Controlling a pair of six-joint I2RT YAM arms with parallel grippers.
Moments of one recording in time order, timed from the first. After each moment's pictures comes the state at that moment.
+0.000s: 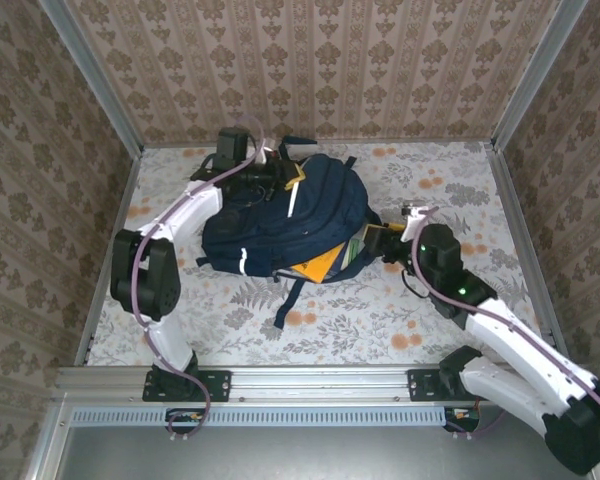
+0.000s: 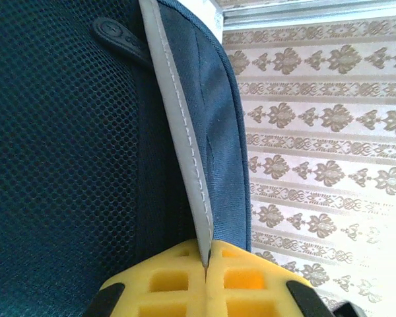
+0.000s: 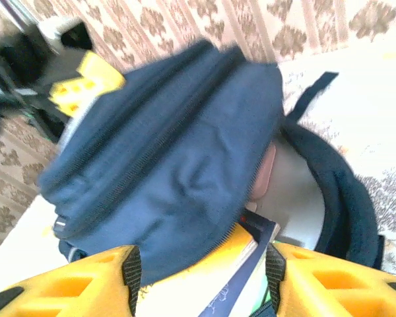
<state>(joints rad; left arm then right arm) -0.40 1.82 1.47 -0.23 0.81 -1.04 0.48 0.84 0.61 -0.07 0.01 0.47</state>
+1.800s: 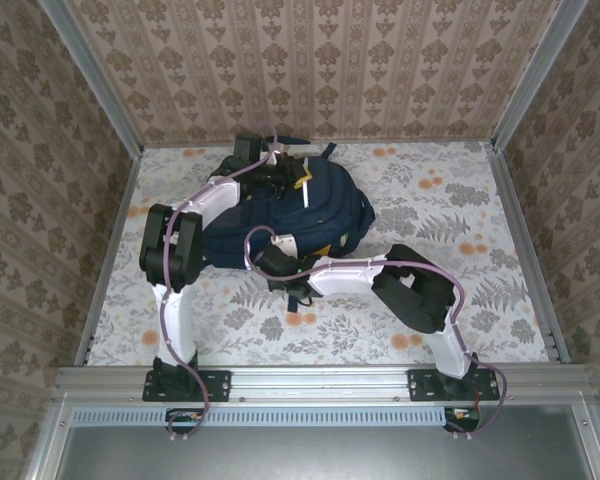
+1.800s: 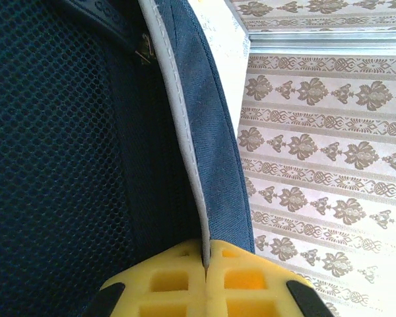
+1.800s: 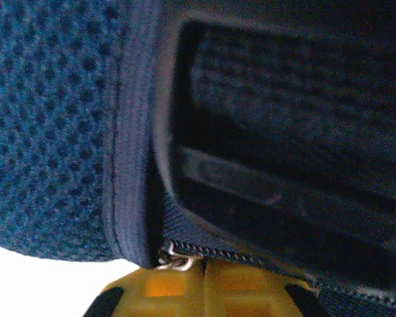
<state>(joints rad) -0.37 2.10 1.60 -0.08 0.82 -1.09 0.99 2.05 1.31 -0.24 0.38 0.73</state>
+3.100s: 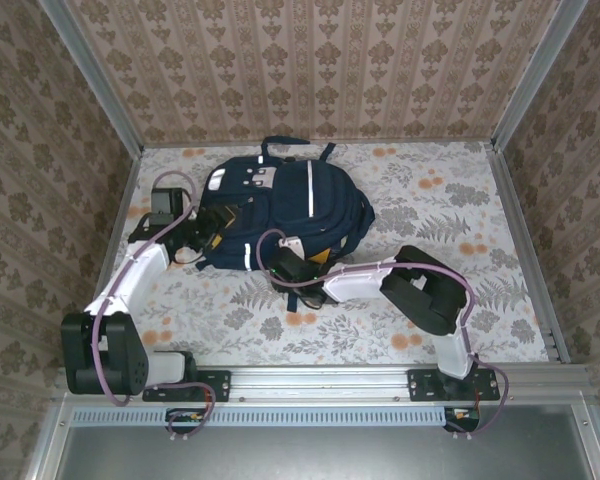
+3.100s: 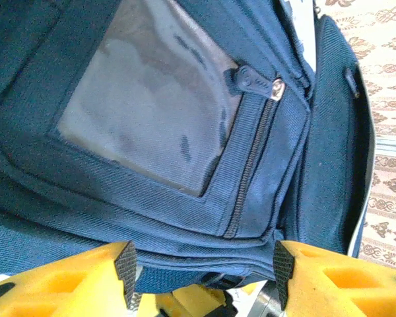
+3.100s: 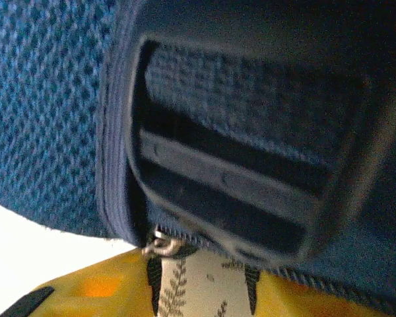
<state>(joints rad) -0.09 1.29 0.89 -0.44 0.48 -0.88 0.98 1.99 1.14 0.00 0.32 0.68</state>
